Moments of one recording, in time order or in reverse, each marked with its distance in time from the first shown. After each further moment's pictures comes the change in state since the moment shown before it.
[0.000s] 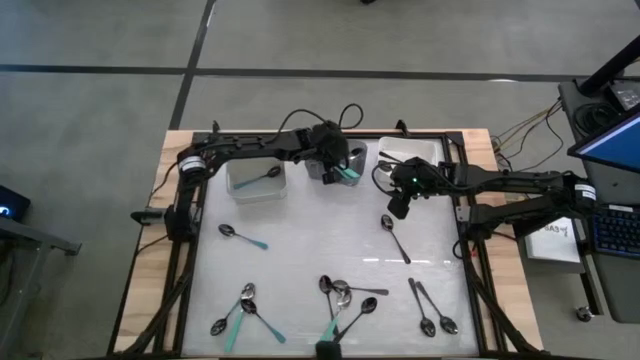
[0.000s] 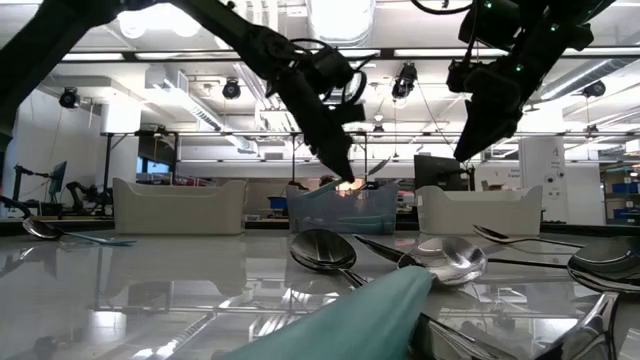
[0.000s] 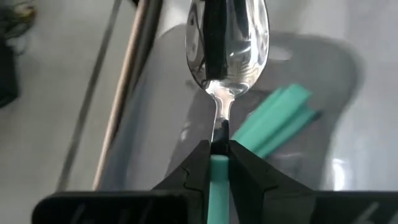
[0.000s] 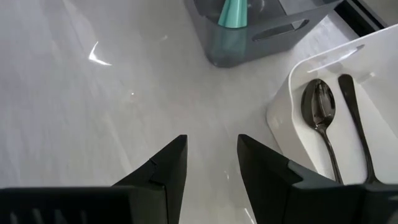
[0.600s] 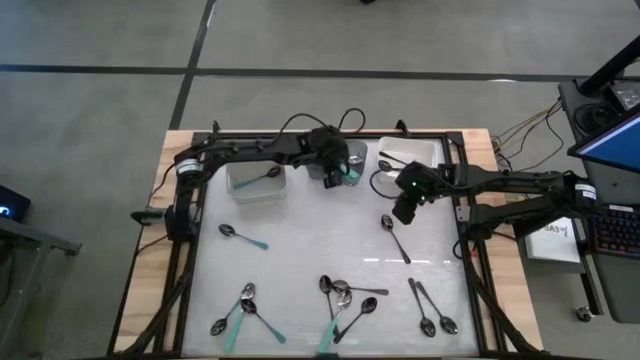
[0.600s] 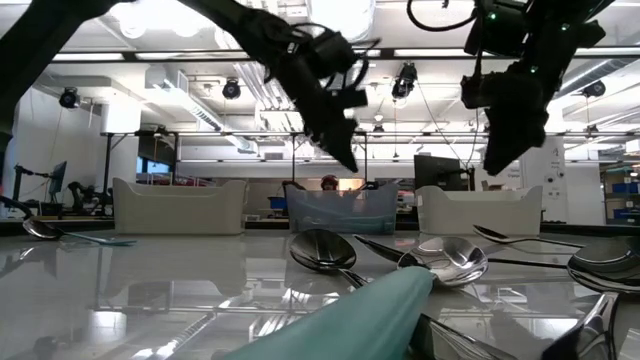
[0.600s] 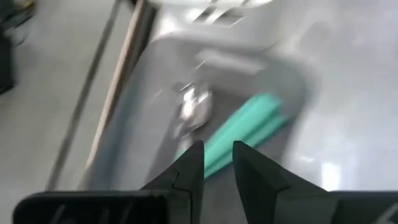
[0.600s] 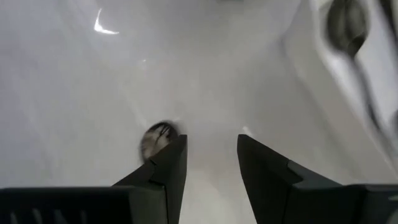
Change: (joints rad) left arm -0.052 -0.043 0.001 -0.048 -0.016 -0.093; right arm 0.014 -0.002 0.003 -0.180 -0.091 0.176
